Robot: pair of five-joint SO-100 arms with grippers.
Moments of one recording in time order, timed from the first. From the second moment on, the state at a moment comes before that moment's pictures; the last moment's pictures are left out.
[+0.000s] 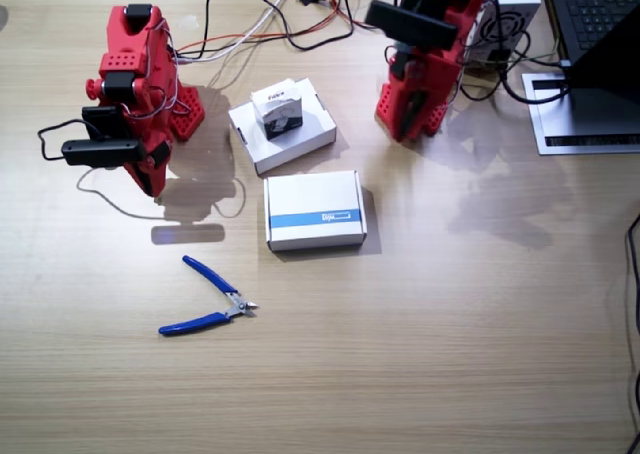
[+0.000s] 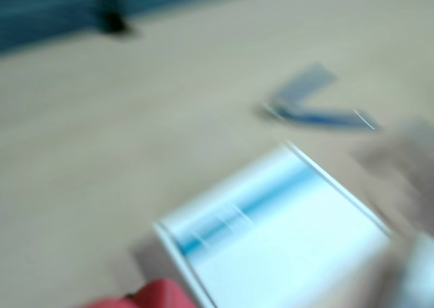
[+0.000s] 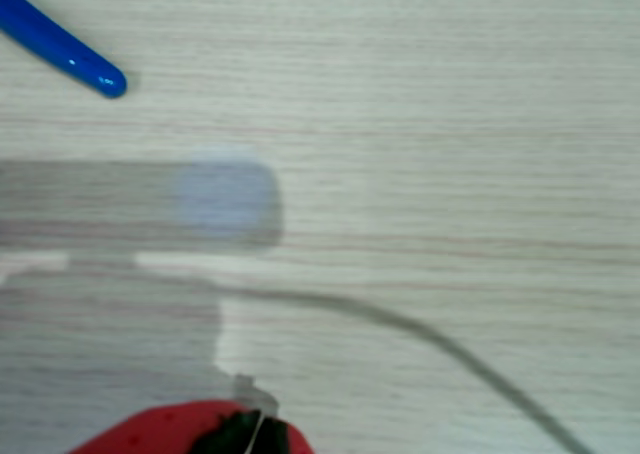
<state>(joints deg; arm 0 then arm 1) 41.0 161.8 118.7 83.1 46.5 -3.6 179.9 164.4 81.9 -70.5</state>
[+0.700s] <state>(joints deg) 78.0 103.4 89.7 93.9 53.1 -3.6 179.9 164.4 81.9 -70.5</state>
